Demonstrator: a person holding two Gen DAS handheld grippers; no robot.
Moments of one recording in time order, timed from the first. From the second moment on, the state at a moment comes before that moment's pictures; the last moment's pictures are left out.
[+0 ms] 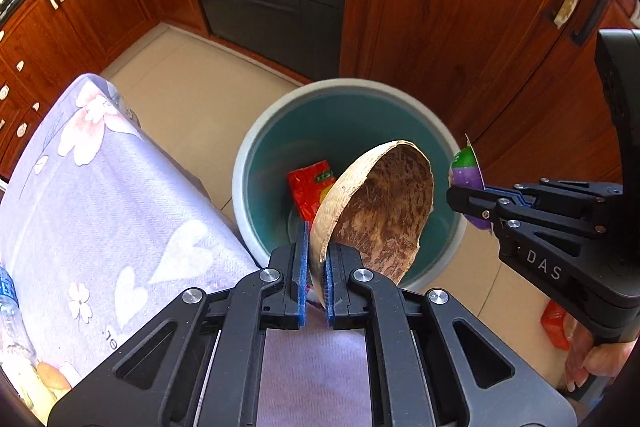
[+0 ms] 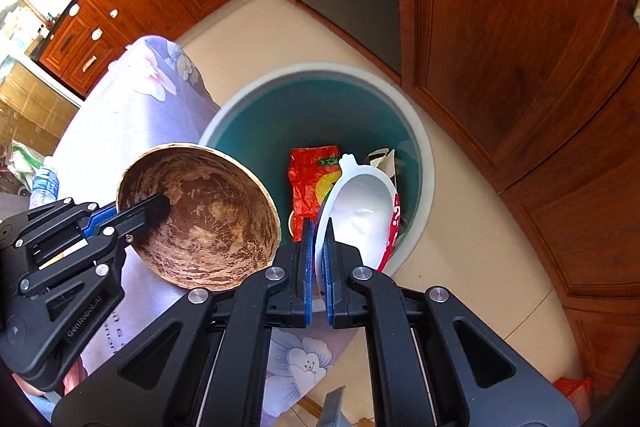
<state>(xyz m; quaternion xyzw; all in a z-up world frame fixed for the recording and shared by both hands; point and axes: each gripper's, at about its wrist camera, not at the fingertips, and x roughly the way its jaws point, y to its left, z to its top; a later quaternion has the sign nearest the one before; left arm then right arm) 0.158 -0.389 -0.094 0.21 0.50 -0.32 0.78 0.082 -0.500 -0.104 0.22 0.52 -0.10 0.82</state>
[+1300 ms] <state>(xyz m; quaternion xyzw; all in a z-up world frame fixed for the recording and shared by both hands) 0.150 -0.341 -0.060 0.17 0.47 -0.31 0.81 0.087 -0.486 -0.065 0.21 0.50 -0.13 0.83</state>
